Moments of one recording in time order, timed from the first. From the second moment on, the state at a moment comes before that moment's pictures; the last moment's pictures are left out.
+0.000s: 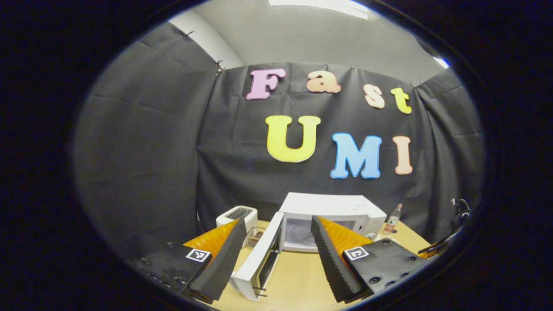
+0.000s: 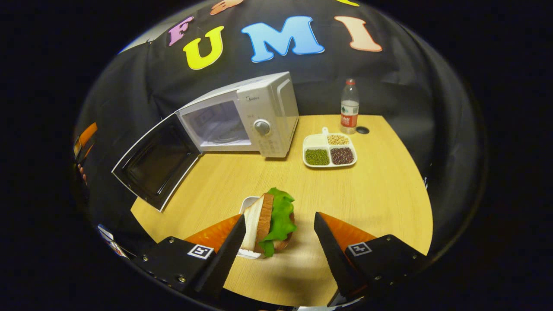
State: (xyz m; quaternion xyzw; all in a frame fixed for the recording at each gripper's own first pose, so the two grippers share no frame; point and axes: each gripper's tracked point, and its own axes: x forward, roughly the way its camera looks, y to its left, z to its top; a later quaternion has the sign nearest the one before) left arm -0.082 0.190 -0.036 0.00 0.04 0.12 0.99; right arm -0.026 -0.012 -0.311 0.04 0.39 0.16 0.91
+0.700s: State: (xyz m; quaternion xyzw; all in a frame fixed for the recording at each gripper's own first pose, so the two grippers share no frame) left arm -0.033 0.106 -0.003 0.03 0.04 0.08 1.00; right arm -0.046 0.013 -0.345 0.19 0.48 0.19 0.84
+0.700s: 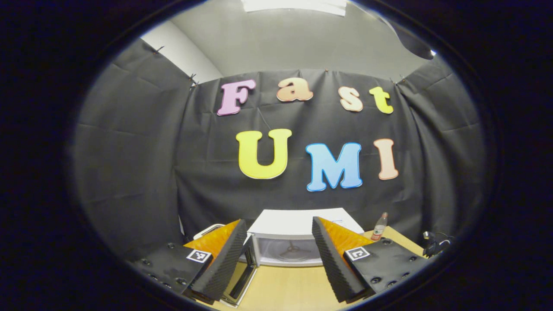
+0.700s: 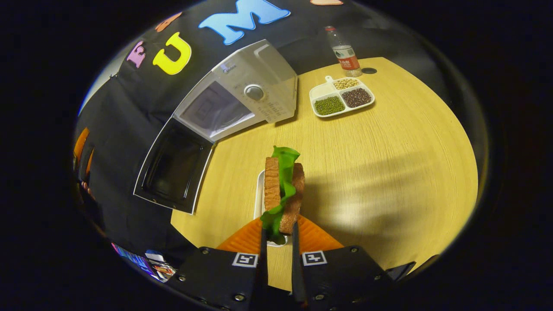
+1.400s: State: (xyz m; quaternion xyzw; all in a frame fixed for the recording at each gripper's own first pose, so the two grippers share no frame) left arm -0.055 0.196 0.020 -0.01 0.01 0.03 1.00; right arm -0.021 0.136 -0.239 0.35 0.35 0.22 0.85
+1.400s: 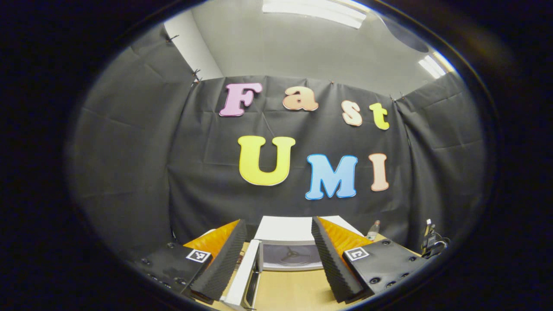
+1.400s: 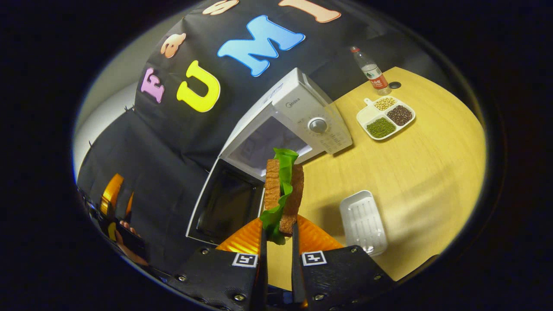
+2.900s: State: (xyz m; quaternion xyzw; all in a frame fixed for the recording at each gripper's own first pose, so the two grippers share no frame) left arm -0.099 0.302 0.022 0.02 0.02 0.15 0.99; right arm 0.202 0.281 -0.280 0.61 0.25 0.08 0.75
